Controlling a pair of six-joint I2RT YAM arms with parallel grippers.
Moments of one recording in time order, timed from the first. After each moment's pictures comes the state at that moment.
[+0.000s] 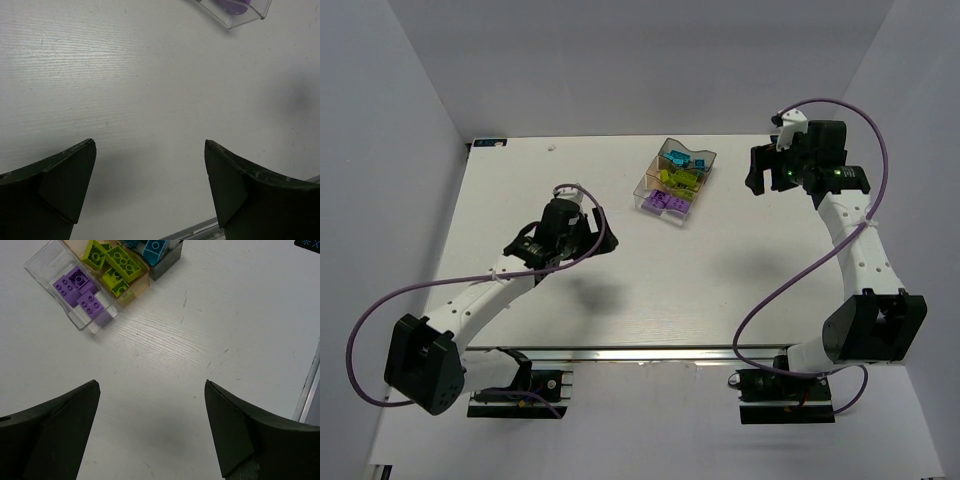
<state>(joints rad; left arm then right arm) -0.51 1.24 0.87 -0.32 -0.03 -0.60 0.04 1.45 1.46 -0.65 -0.33 -0.22</state>
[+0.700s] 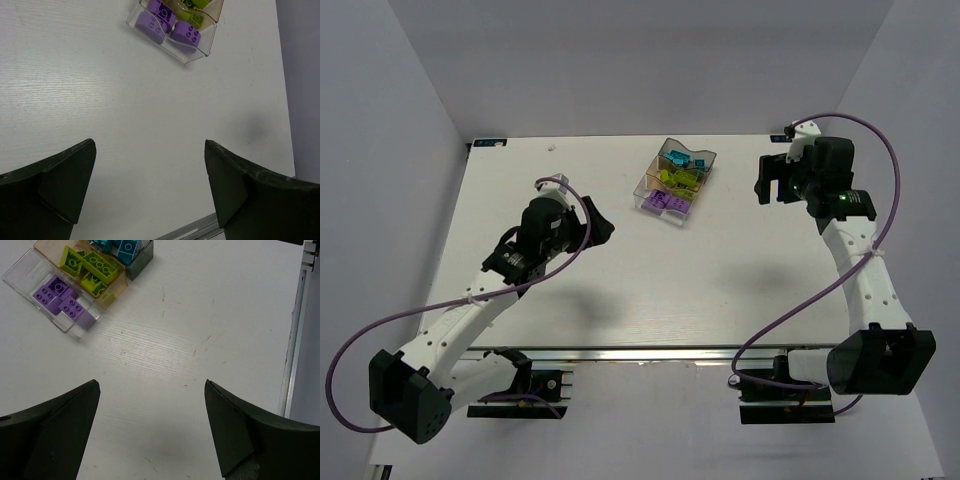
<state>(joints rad) -0.51 1.06 0.88 -0.31 -0.04 -0.64 0.04 1.29 1.30 -0.56 -0.20 -0.14</state>
